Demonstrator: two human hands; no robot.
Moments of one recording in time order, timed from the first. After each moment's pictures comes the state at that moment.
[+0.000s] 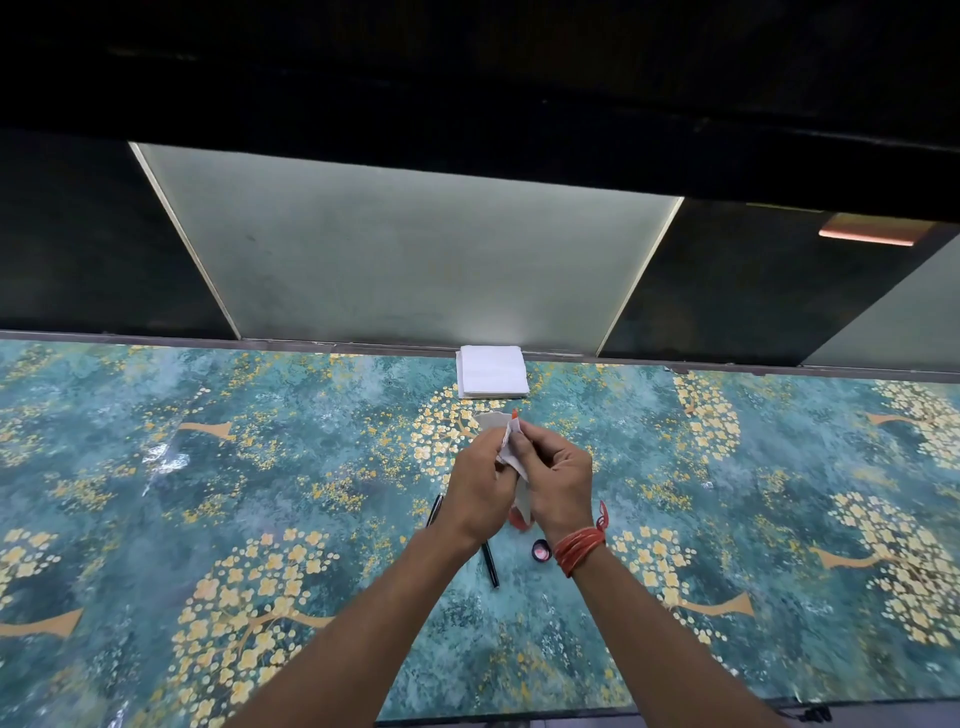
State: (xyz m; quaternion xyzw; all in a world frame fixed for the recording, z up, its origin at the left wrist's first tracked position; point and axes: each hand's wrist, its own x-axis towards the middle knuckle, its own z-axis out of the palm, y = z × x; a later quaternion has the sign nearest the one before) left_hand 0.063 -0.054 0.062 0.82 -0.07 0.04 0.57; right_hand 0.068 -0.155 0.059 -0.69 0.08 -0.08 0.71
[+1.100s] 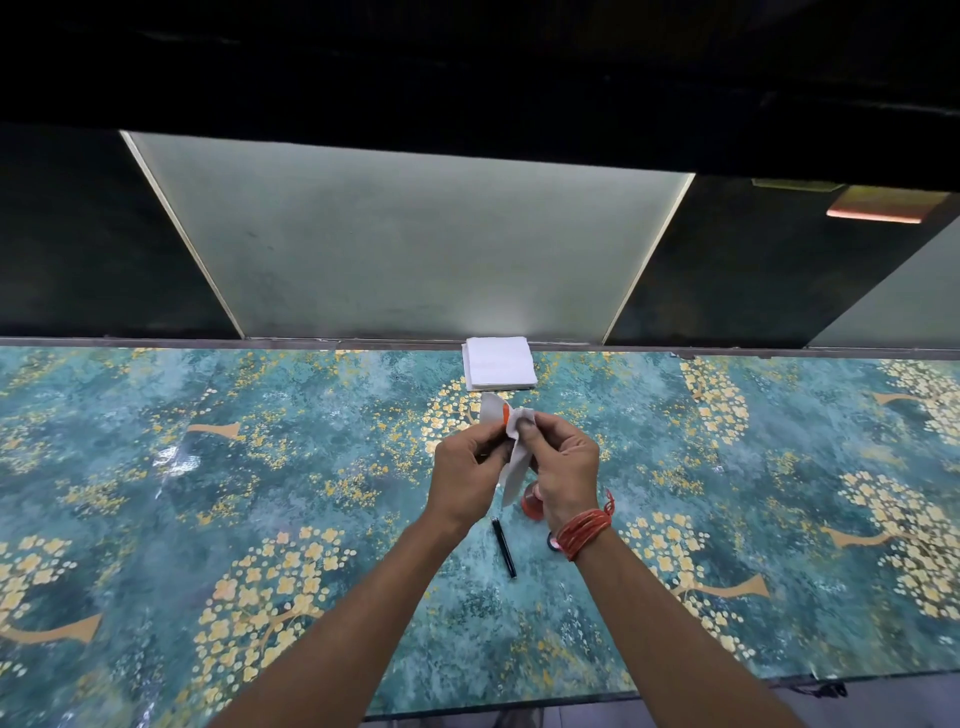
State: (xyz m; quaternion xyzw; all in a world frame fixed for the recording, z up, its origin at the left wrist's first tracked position) left_hand 0.068 -0.023 0.052 0.75 -0.02 0.02 0.66; right_hand 0.071 -0.134 0.065 -0.62 0.16 -0.08 0.76
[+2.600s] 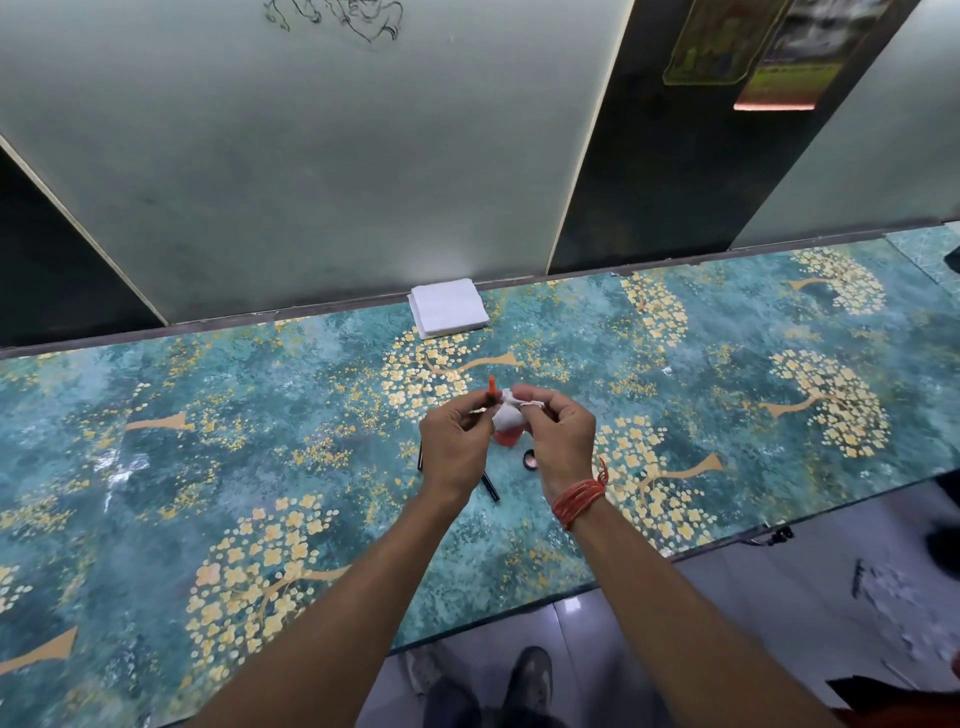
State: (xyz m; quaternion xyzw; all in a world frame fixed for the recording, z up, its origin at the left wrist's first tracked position) left_hand 0.029 -0.039 0.030 0.72 0.02 -0.02 0.70; right_hand 0.005 -0.145 0.061 -0.64 0.27 -0.12 0.71
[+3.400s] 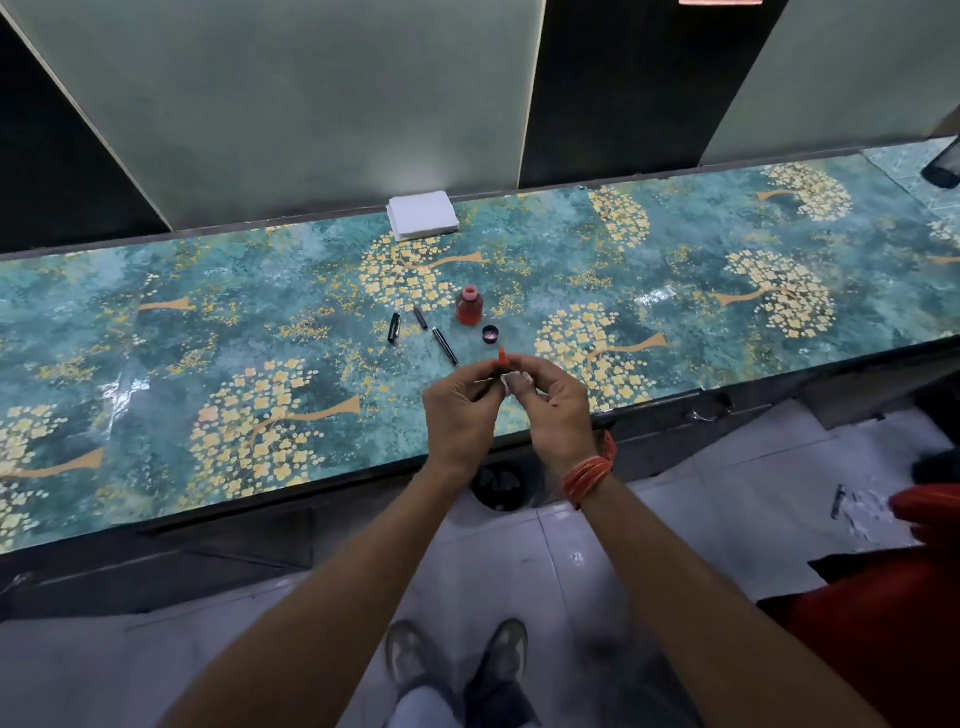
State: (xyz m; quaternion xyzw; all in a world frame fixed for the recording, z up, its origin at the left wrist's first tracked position) left_hand -0.165 -0.078 0.035 0.72 -0.01 0.02 0.69; right_hand -0.181 -0.185 0.029 -0.72 0.12 -0.13 0.67
